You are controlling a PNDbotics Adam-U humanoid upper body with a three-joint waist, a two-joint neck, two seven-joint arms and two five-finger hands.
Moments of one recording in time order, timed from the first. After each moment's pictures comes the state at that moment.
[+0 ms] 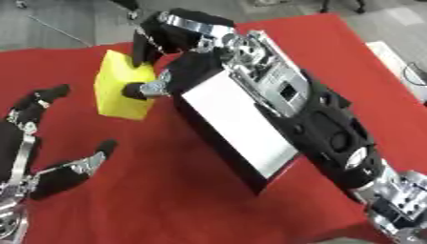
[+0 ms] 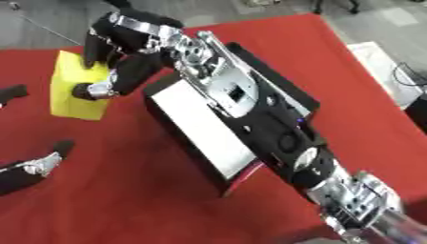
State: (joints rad) left arm -0.48 0.19 -0.27 -1.64 -0.80 -0.07 0.16; right arm -0.89 -0.44 0.34 -1.68 -0.01 0.34 0.37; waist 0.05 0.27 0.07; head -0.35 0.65
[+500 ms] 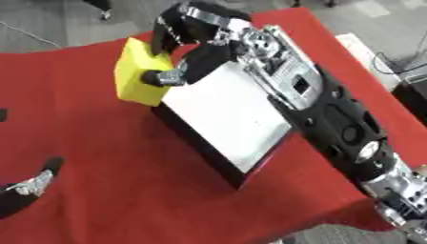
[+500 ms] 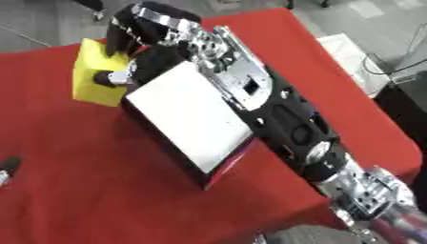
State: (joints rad) left arm -0.37 0.34 -0.20 -1.69 -0.76 -0.03 0.19; right arm -0.81 -0.56 0.28 -1.72 -0.04 0.33 0.31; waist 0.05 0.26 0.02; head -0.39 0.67
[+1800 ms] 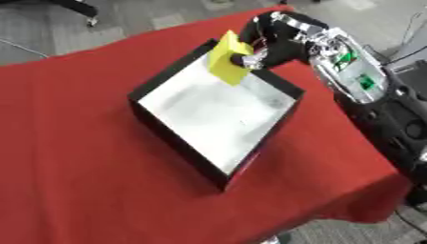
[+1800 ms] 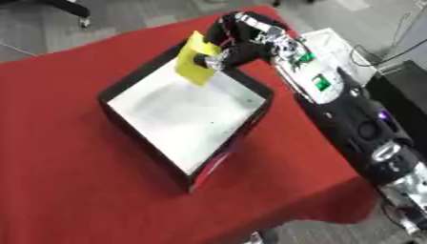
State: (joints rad) left arm -0.31 0.40 -0.06 -1.80 -0.58 0.04 0.36; right arm -0.56 -0.80 0.07 -1.59 -0.15 0.24 0.24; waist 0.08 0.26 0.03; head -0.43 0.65
